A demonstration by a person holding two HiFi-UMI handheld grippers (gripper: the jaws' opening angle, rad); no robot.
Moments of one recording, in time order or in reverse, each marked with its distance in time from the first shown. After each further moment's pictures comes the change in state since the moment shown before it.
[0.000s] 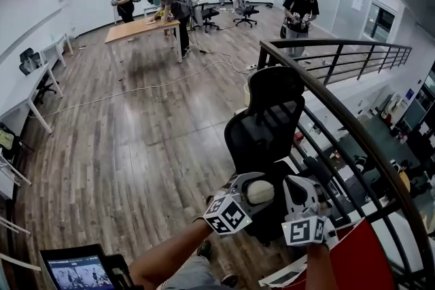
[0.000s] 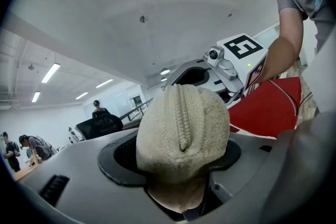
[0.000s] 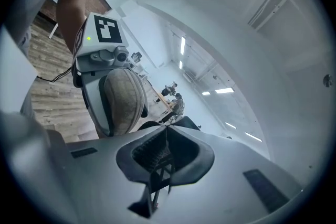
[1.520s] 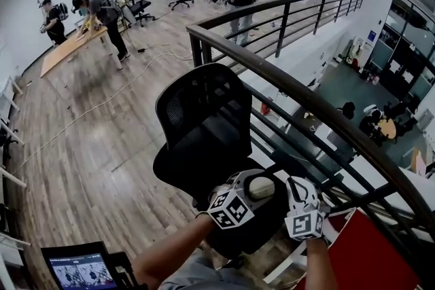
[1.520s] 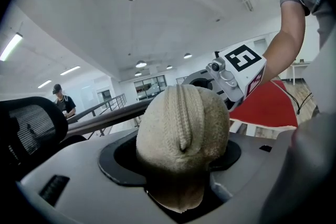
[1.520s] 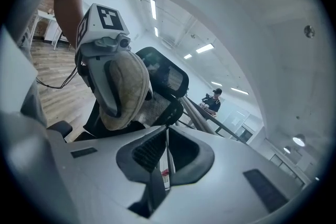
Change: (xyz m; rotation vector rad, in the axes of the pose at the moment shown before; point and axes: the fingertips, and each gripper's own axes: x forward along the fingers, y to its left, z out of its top) left arm 0.318 0.070 -0.045 0.002 0.009 -0.359; right arm 0.094 -0.099 -0.325 0.279 0.348 -0.097
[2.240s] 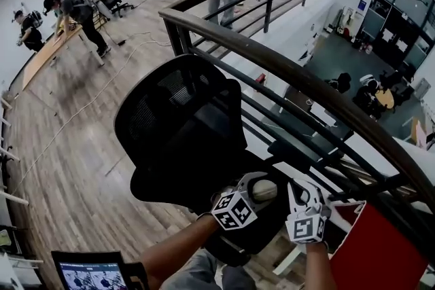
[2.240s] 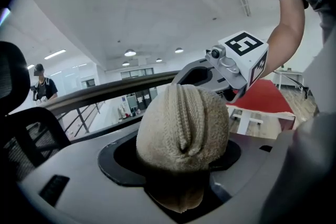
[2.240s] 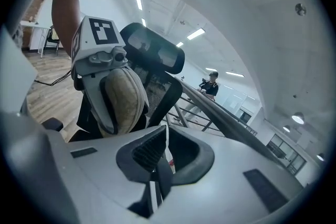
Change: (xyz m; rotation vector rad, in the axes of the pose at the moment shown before) left arm 0.116 0.013 -0.095 -0.033 0.060 -0.172; right arm 0.074 0.005 -0.103 0.125 0.109 -0.009
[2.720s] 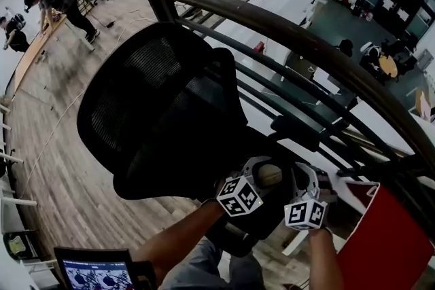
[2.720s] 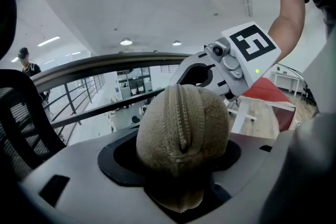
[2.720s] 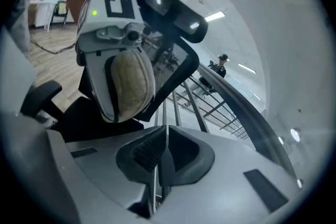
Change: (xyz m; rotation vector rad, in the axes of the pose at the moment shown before) left arm 0.067 0.003 -0.076 -0.037 0.071 -0.083; right arm 0.063 0.037 -0.092 -0.168 0.222 0.039
